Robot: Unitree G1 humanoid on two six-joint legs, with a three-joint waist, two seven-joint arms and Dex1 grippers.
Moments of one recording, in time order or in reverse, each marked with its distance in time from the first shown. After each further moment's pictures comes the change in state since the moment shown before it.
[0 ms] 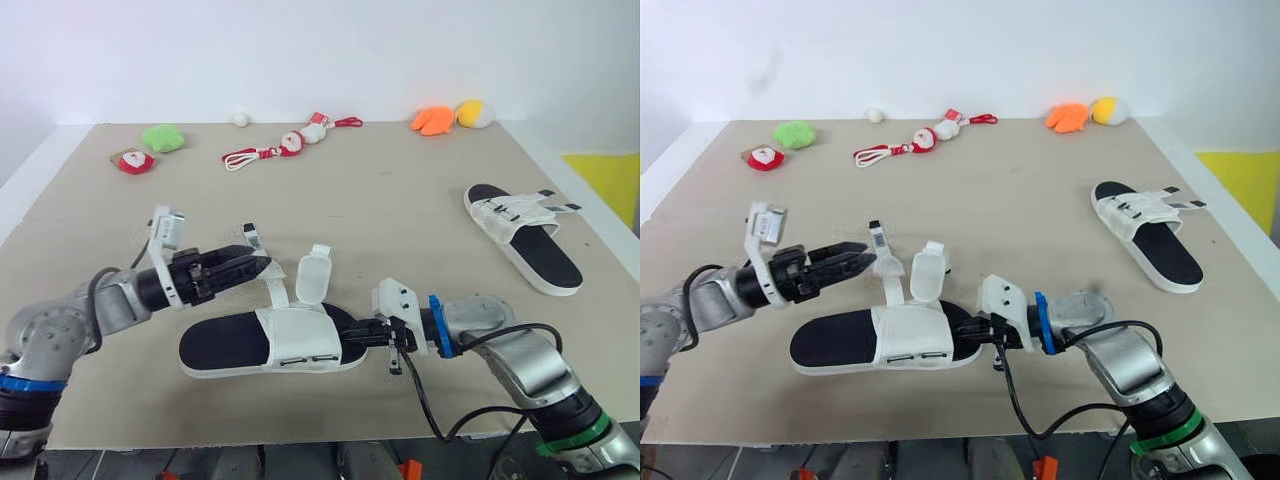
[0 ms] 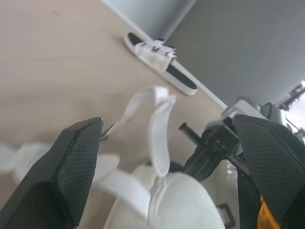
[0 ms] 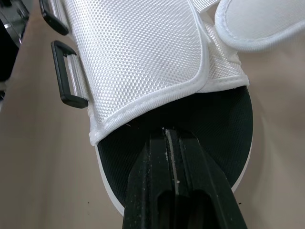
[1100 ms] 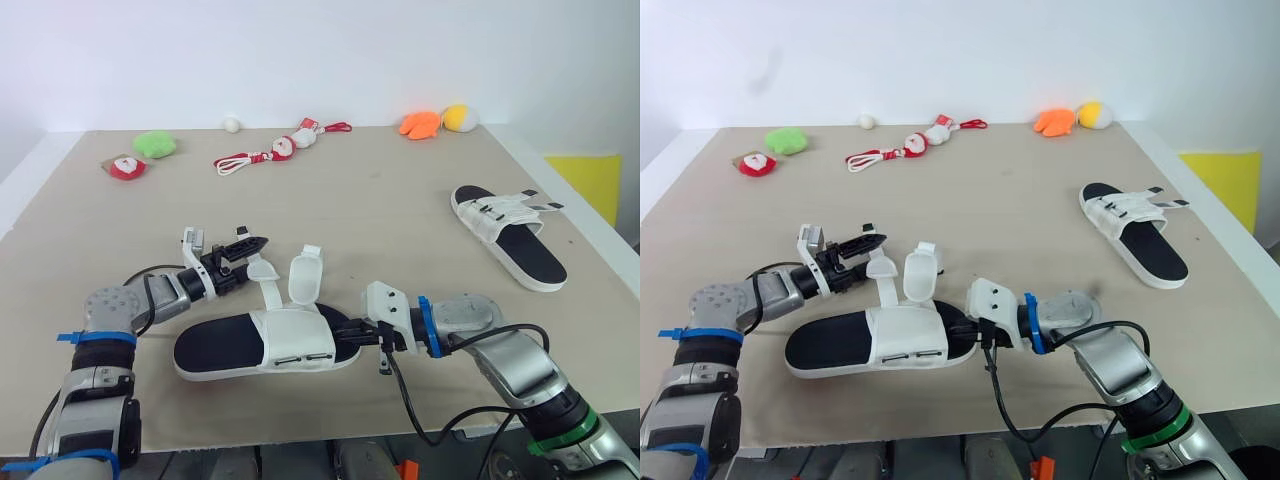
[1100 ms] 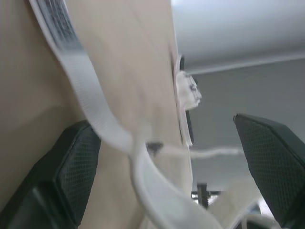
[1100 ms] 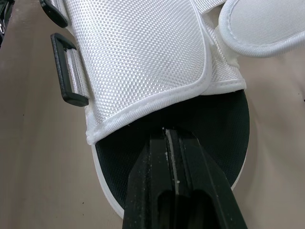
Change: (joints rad) left arm -0.351 -0.386 0.147 0.784 0.039 0.289 0.257; right arm -0.014 0.027 0.033 -0.012 -0.060 -0.026 -0.029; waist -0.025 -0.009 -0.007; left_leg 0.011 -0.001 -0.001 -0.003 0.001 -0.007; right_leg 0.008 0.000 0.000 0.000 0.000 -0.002
